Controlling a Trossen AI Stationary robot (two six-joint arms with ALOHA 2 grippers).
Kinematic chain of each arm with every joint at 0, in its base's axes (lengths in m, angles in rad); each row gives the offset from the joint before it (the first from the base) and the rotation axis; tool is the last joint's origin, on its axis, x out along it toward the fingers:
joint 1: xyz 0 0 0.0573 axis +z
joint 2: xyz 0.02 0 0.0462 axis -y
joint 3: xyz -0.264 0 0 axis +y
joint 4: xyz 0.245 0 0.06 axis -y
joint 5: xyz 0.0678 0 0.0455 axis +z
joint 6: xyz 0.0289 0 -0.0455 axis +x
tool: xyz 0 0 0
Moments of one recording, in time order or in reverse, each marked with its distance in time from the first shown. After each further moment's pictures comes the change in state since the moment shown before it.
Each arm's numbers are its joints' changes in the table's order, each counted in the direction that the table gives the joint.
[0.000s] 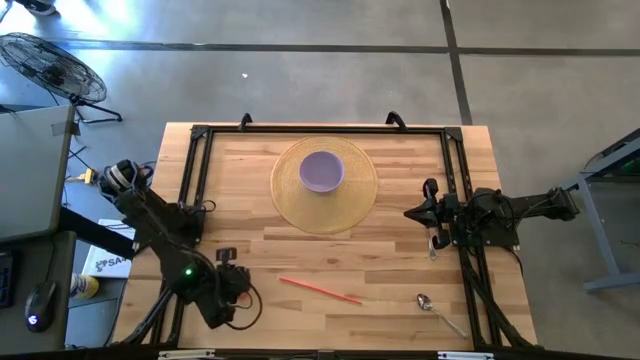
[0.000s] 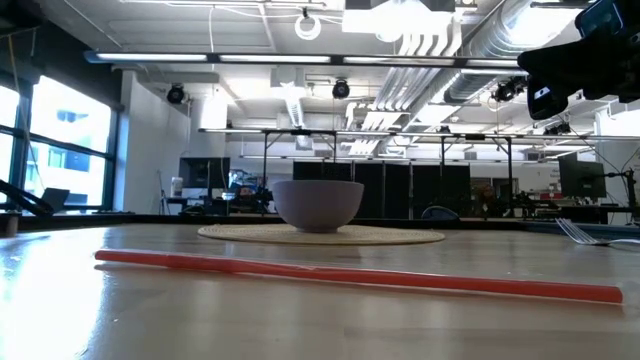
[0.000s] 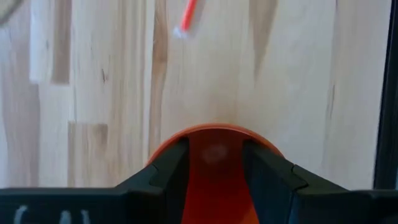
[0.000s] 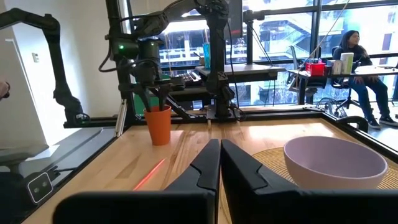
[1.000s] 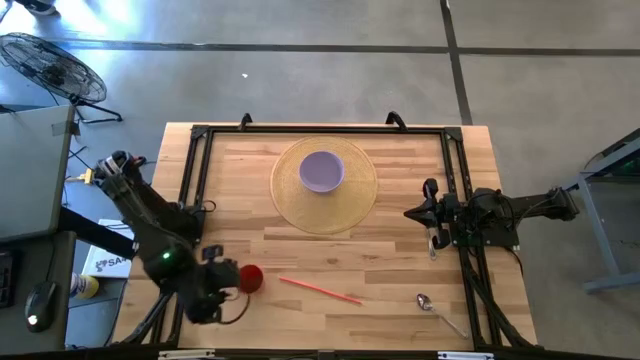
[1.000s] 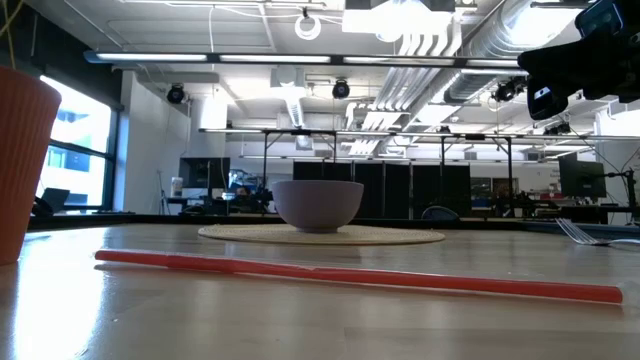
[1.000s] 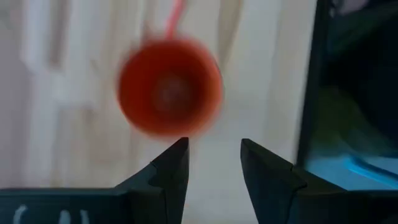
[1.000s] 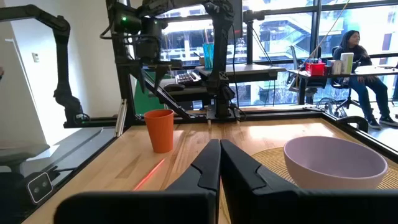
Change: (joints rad) left arm -0.036 0.114 -0.124 -0.131 -0.096 -0.161; right arm 0.000 0.000 0.000 0.000 0.000 0.000
